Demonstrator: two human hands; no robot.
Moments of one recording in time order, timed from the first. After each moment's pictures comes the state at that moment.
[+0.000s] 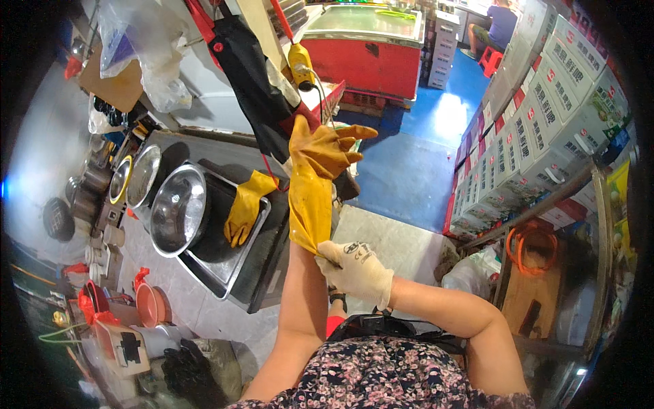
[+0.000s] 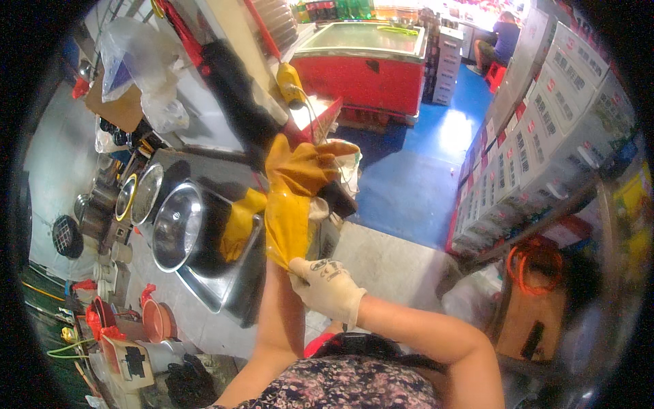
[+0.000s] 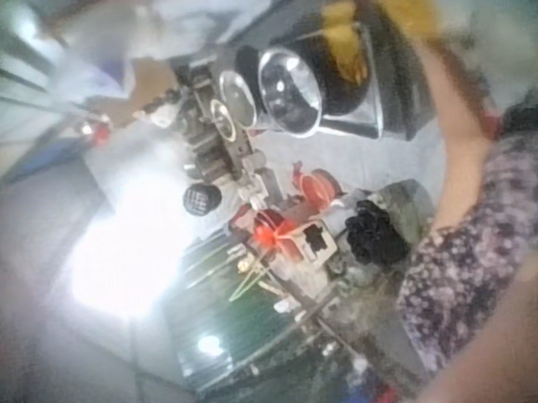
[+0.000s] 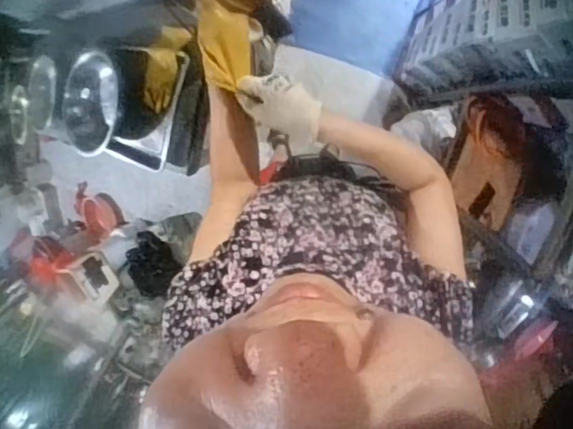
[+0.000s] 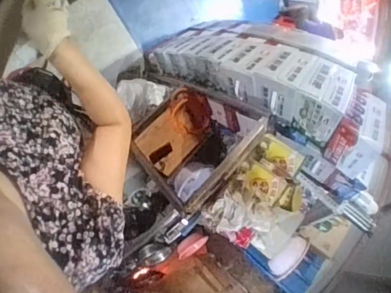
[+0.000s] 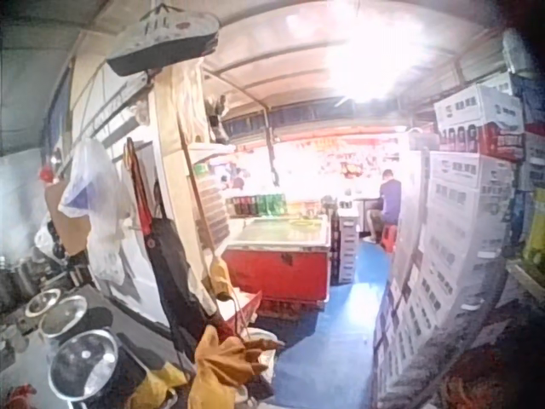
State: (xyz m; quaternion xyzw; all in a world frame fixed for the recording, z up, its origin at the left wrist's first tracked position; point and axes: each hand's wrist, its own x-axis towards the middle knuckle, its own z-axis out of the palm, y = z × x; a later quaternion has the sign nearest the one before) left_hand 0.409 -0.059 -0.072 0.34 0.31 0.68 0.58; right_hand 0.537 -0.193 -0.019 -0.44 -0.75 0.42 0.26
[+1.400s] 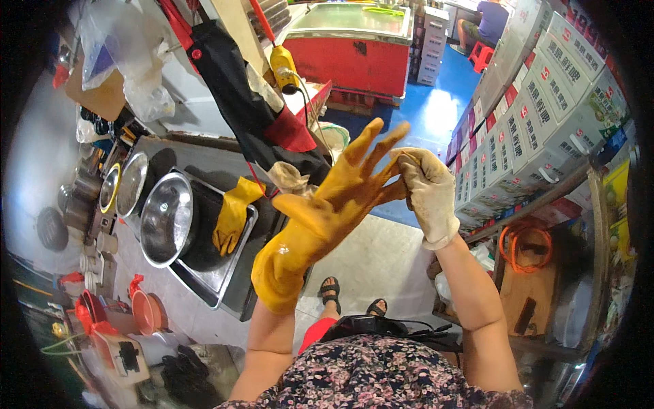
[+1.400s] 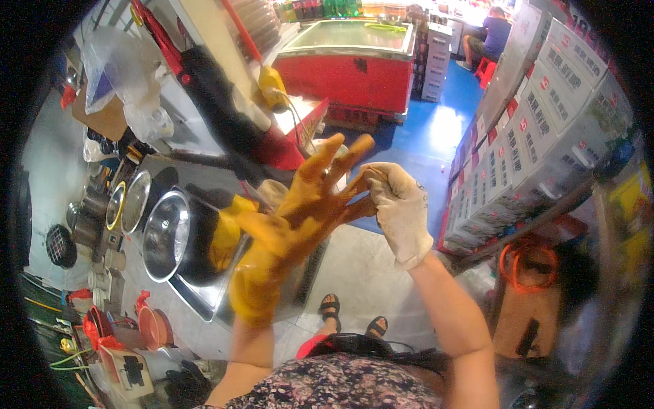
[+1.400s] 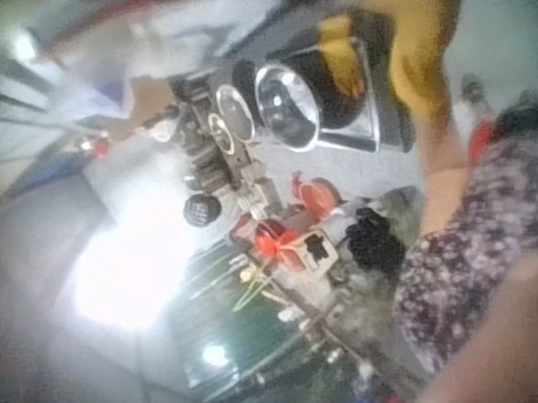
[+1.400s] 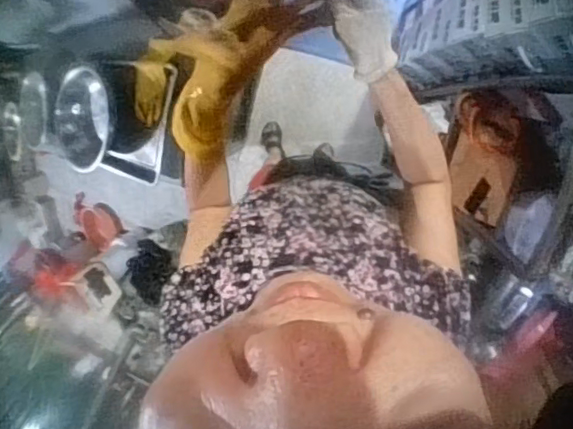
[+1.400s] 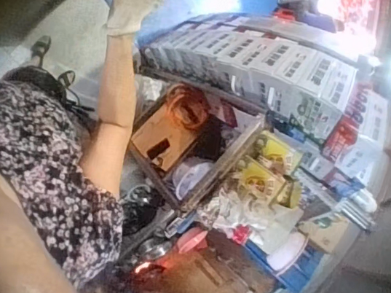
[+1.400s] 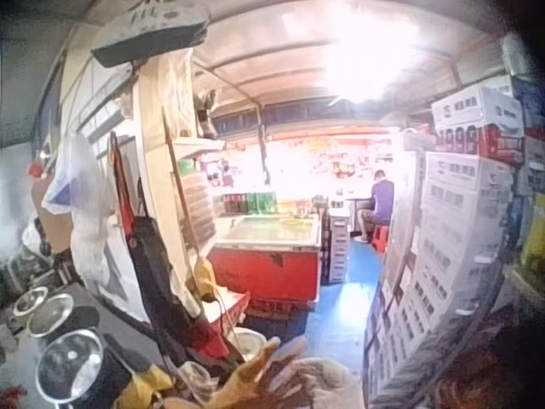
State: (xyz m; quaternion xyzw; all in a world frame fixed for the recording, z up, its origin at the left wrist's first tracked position) left_hand 0.473 -0.088 0.020 0.54 0.20 0.57 0.59; right_hand 0.638 -0.109 0.035 -0.47 -0.45 0.48 0.59
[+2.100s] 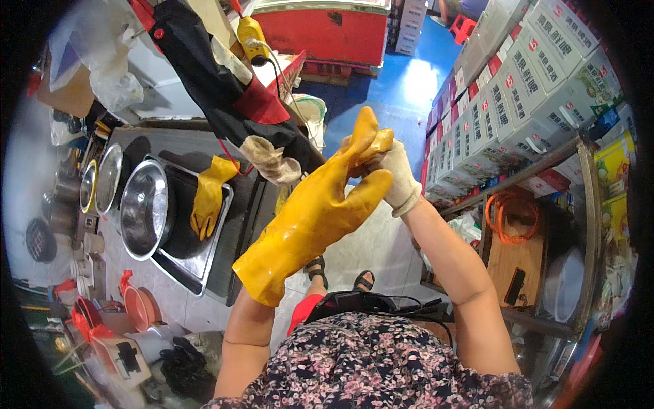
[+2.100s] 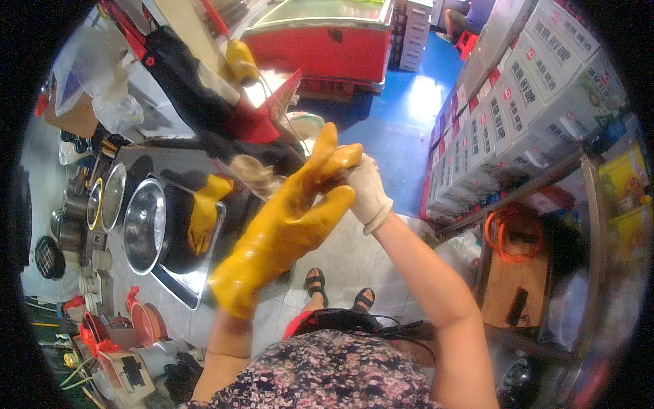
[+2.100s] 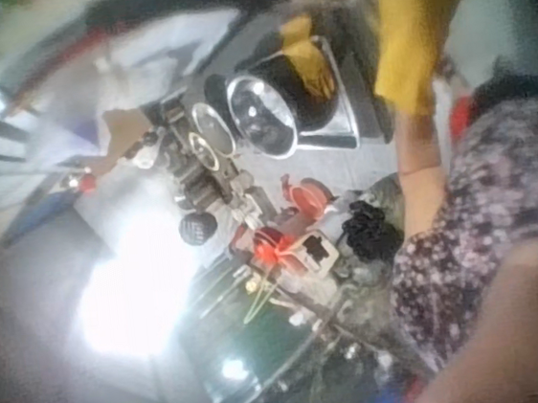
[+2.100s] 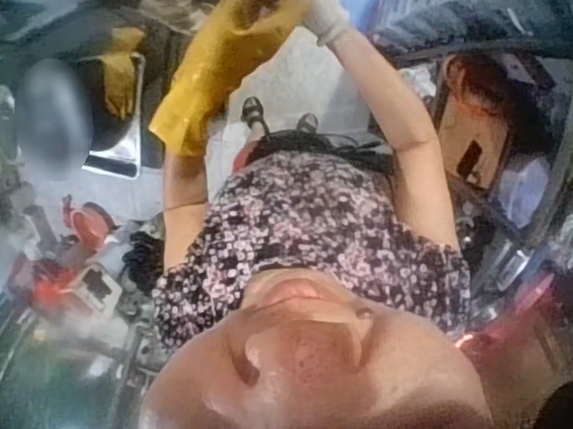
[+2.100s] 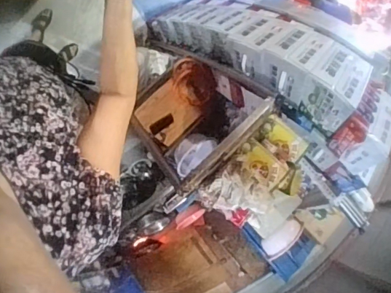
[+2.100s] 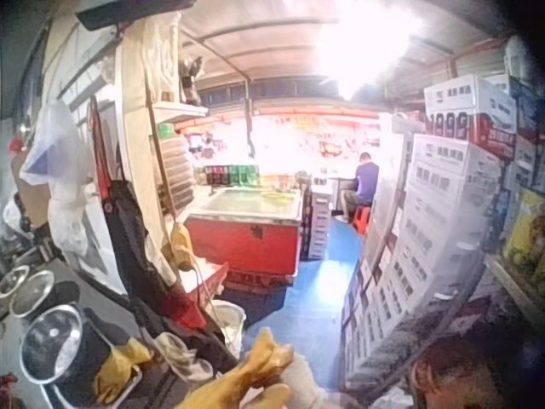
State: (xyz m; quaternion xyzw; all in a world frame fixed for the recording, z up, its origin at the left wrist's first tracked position) left_hand 0.488 -0.120 0.033 0.71 0.27 0.52 0.39; right_hand 0.645 -0.074 -0.059 -0.36 -0.42 0.63 0.55
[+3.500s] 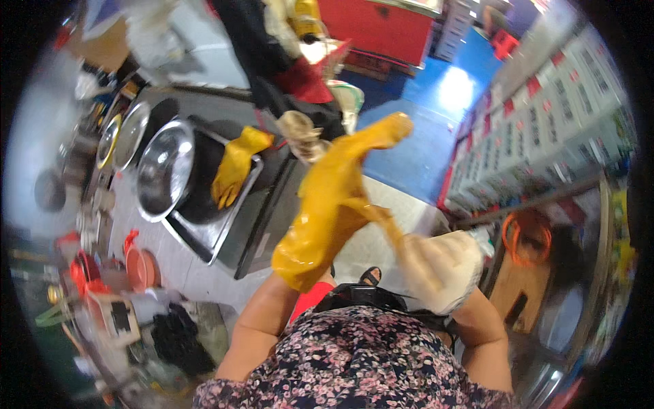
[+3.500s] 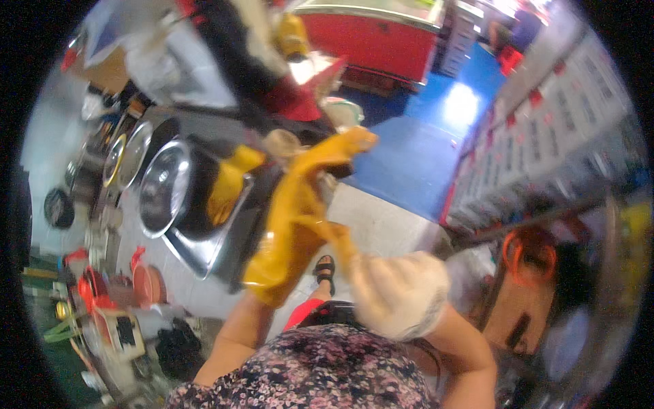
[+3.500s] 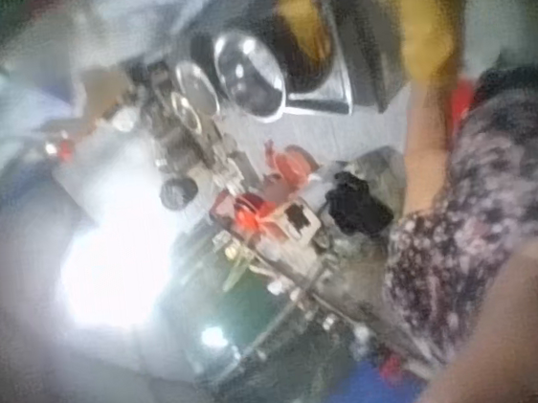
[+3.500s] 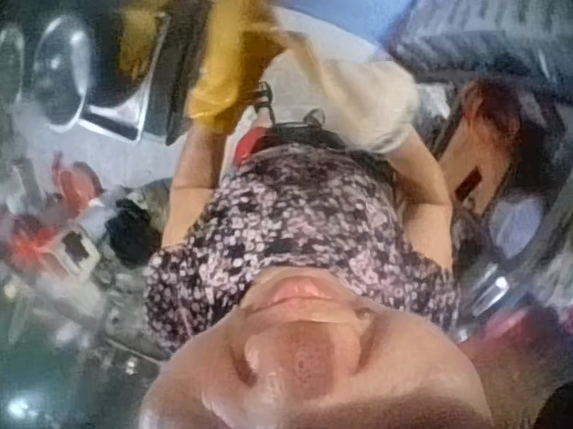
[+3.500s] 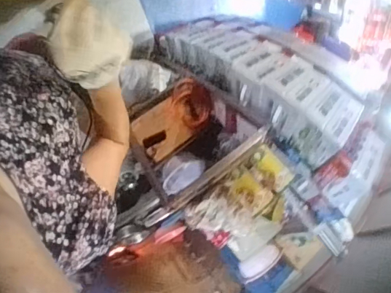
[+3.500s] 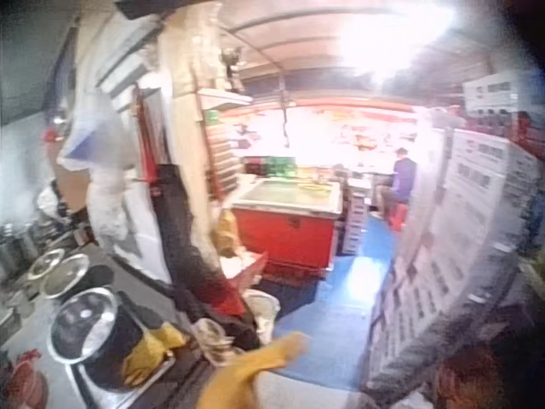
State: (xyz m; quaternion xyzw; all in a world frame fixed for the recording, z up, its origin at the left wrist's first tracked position) left_hand 0.441 -0.115 0.002 0.74 0.26 0.55 0.30; right_hand 0.640 -0.217 0.048 -0.31 -0.90 -0.06 0.30
